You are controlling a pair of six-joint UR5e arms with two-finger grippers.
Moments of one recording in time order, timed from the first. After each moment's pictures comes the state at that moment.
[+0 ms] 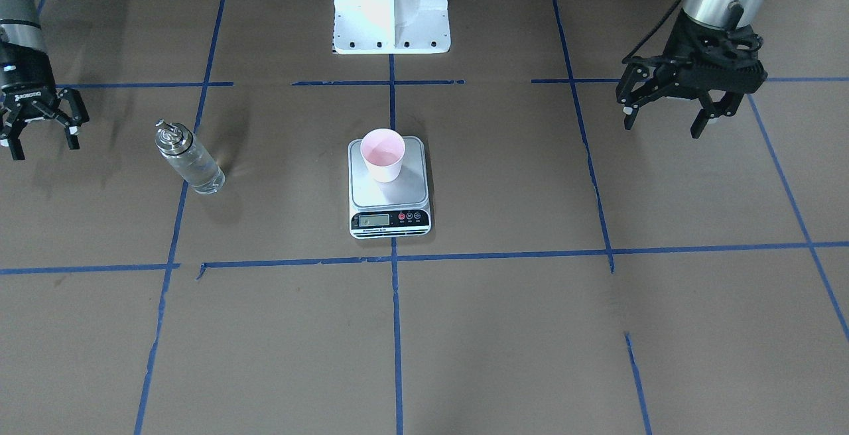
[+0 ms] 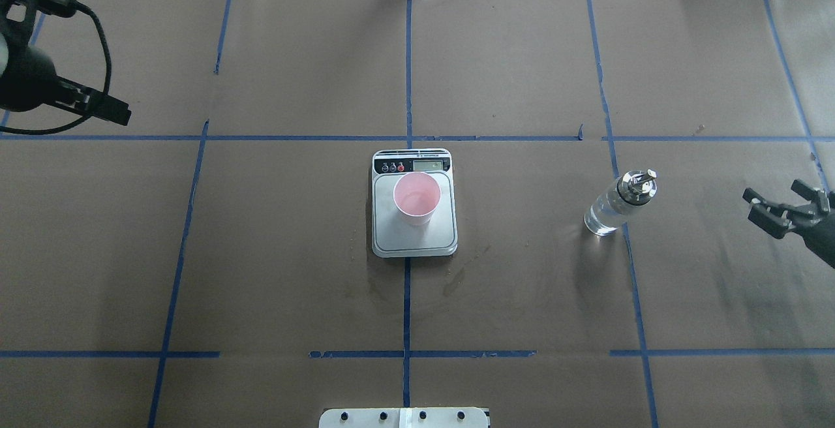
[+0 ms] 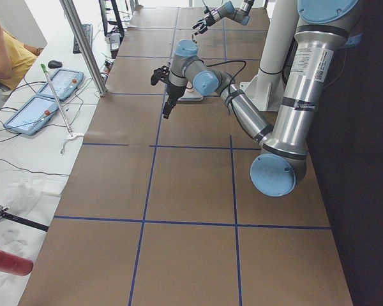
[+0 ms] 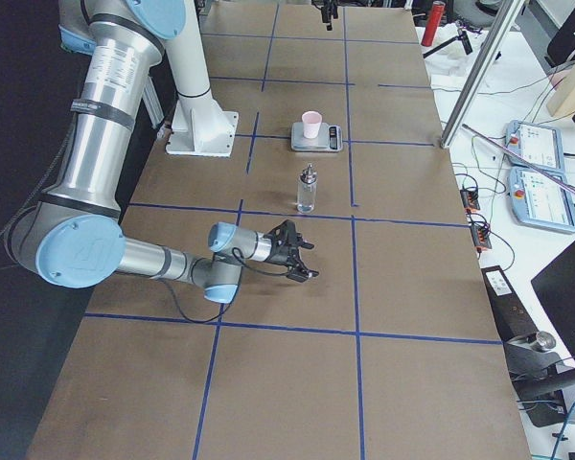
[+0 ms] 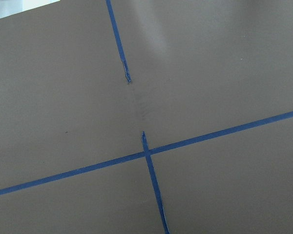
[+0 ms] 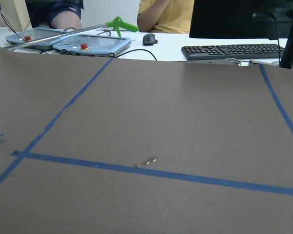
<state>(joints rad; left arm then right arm) -1.03 -1.75 -2.11 -1.57 -2.04 -0.52 0.66 -1.86 1.49 0.00 1.23 0.94</state>
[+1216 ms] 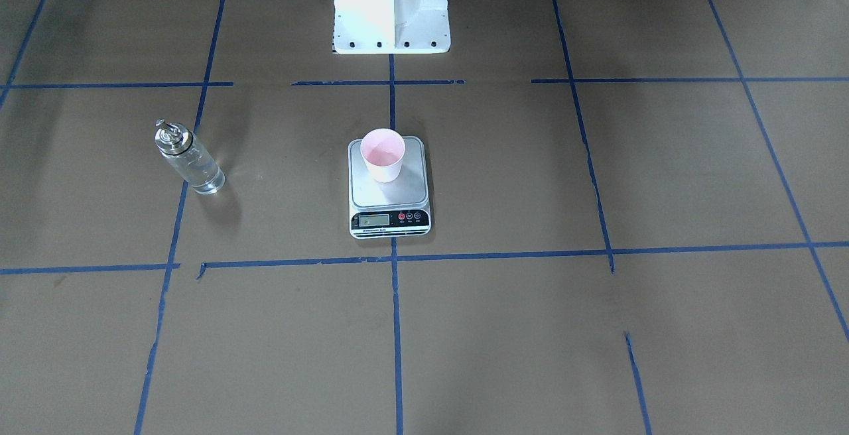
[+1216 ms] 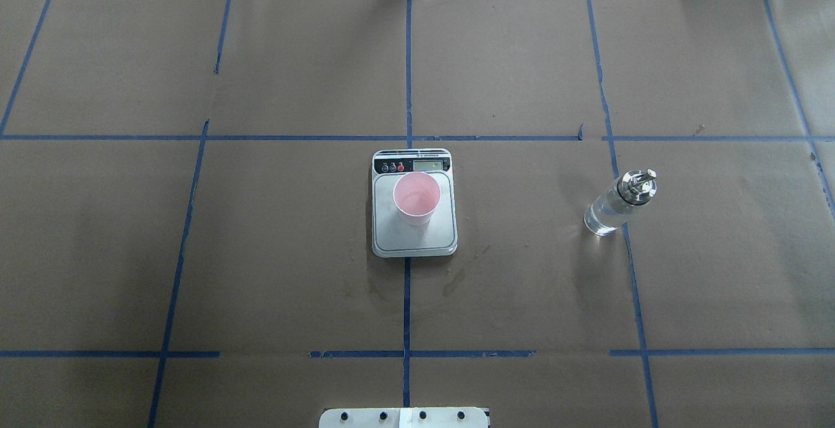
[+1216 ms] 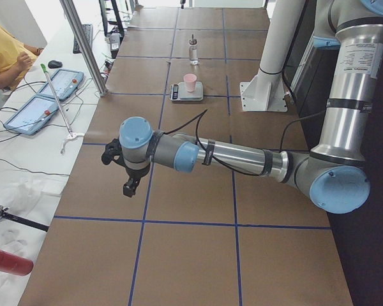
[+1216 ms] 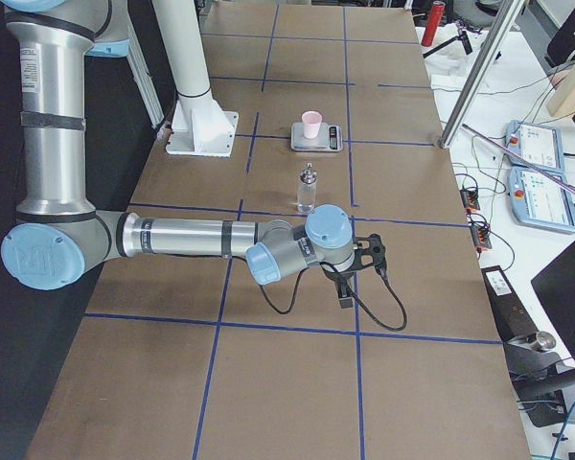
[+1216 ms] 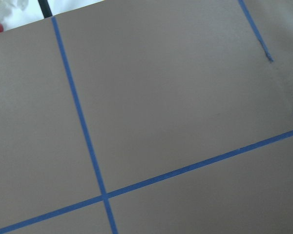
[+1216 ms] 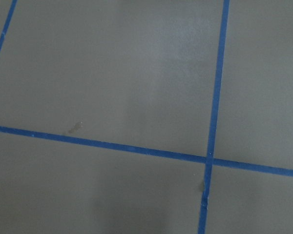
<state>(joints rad) -1.60 -1.69 -1.57 -1.69 -2.43 0.15 1.51 -1.62 1.64 -1.23 2.40 0.15</state>
